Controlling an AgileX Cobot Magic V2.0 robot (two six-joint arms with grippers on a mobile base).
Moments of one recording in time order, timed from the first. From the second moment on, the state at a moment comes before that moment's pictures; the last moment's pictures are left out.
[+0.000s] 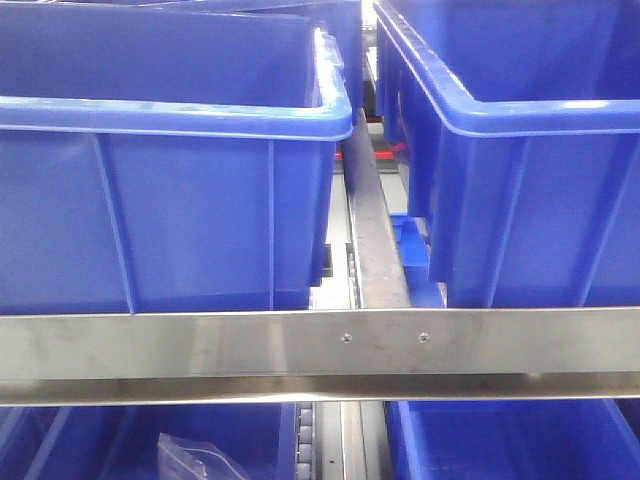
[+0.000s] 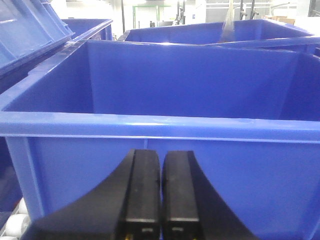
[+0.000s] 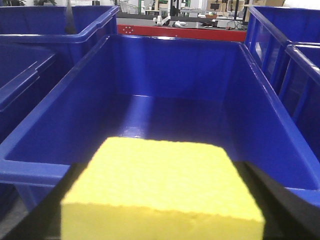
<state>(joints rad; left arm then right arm) -0.03 -0.01 0.00 0.00 0.00 -0.06 0.11 0.20 -0.31 -0.12 0.22 0.15</state>
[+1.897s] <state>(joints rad) -0.03 -0.01 0.00 0.00 0.00 -0.06 0.06 1.24 -0.67 -0.12 -0.25 0.15</state>
